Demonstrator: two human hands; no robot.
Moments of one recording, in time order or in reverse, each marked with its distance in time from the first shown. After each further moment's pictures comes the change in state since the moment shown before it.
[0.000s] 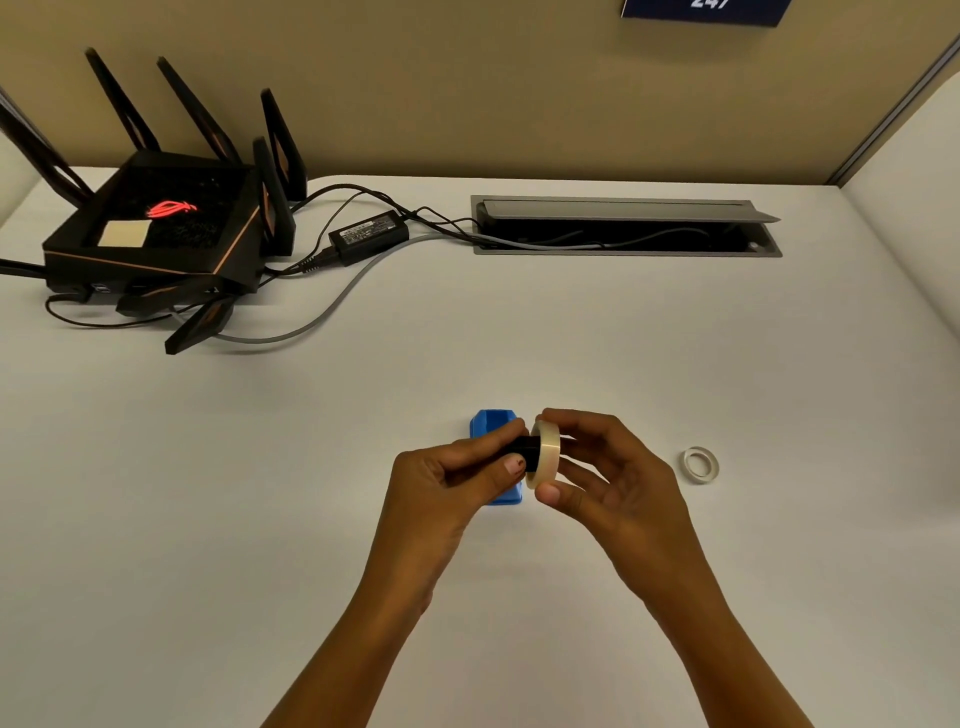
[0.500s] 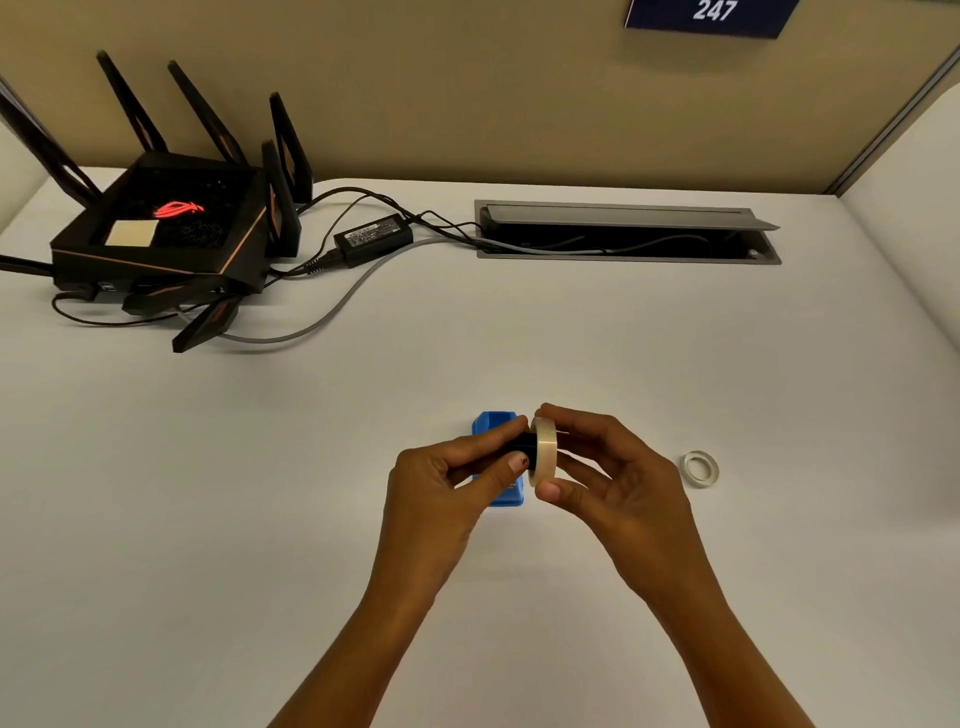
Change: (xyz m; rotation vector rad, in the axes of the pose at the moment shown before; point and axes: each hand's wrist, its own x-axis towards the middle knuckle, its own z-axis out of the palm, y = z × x) left_hand -0.002 0.000 0.000 0.053 0.046 0.109; right_hand 0.001 -0.005 0.002 -0.031 -0.008 -0.069
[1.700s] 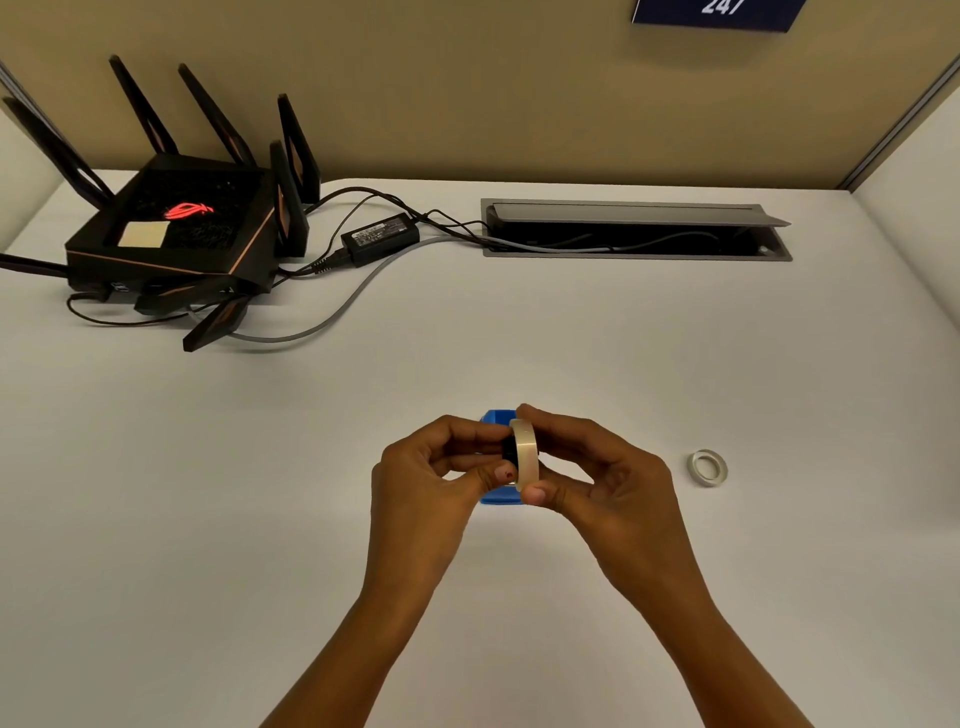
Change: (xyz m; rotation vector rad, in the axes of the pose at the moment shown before) left_hand 0.000 0.004 -0.008 0.113 0.116 0.084; right_hand 0.000 -0.004 0.014 0.042 -0.015 0.003
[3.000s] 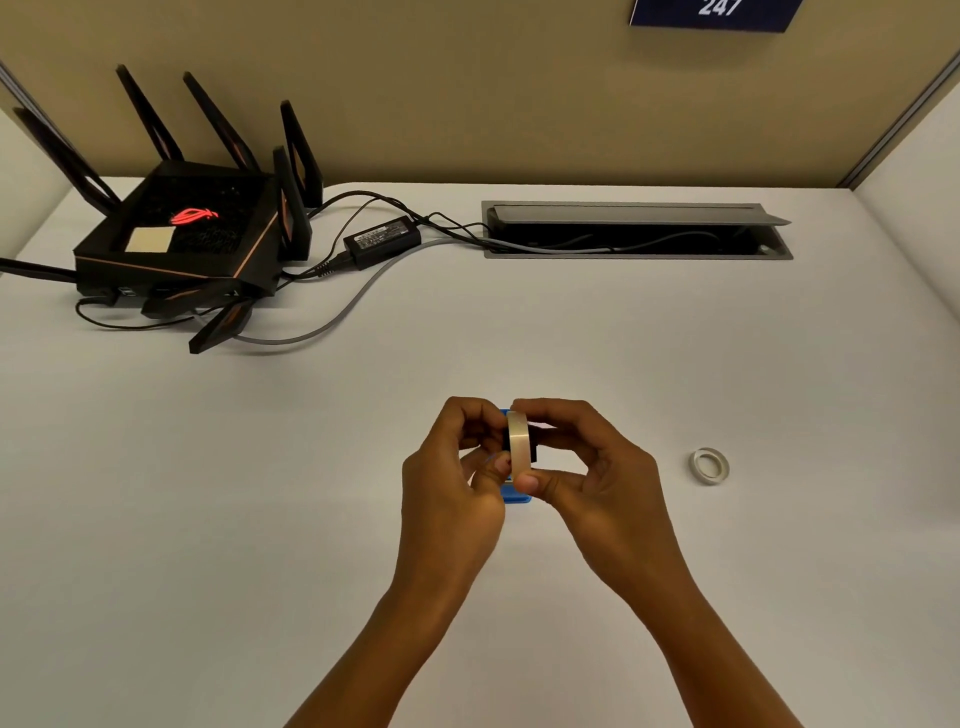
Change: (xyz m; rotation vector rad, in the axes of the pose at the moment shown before) left_hand -0.005 0.002 0.017 0.054 0.031 0.116; right_hand 0.003 -0.006 0.008 -0.082 0.029 -0.001
